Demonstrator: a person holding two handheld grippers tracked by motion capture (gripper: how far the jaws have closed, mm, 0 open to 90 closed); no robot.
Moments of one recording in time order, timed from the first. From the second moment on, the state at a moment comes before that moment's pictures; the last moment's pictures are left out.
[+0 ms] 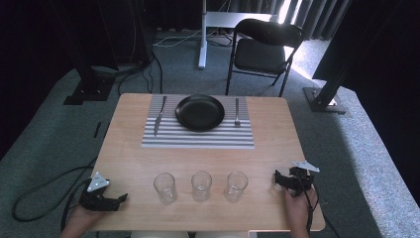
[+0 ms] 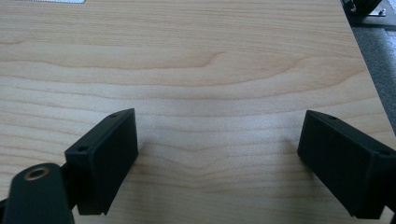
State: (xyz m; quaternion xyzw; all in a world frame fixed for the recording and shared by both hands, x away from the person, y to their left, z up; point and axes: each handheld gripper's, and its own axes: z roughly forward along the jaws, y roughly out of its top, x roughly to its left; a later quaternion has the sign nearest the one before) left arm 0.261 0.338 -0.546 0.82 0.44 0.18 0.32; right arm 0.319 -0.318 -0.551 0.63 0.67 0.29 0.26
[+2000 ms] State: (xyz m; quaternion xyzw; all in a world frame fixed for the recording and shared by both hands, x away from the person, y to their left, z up) left arm 0.253 0.298 -0.483 0.85 0.31 0.12 0.40; right arm 0.319 -0.318 -0.551 0.63 0.67 0.29 0.26
